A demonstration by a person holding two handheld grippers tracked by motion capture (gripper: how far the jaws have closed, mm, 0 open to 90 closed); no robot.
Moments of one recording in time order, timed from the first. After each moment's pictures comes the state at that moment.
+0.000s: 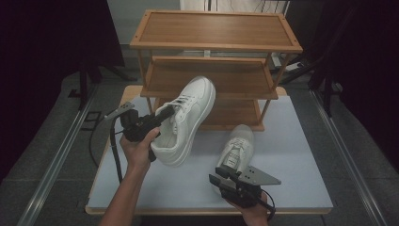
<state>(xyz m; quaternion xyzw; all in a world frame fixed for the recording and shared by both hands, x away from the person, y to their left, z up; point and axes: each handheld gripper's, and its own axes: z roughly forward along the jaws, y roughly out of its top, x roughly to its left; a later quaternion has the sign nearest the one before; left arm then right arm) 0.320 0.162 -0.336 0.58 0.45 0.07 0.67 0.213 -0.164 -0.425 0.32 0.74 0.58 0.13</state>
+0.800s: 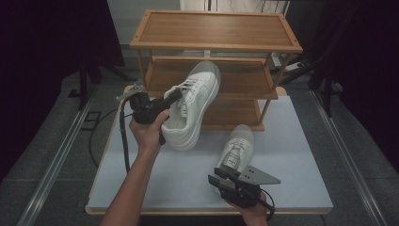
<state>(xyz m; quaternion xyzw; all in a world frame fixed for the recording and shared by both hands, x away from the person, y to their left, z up) 0.355 0.139 -0.309 0.58 0.46 0.10 0.67 0.214 -0.163 -0.425 0.32 0.74 0.58 0.11</state>
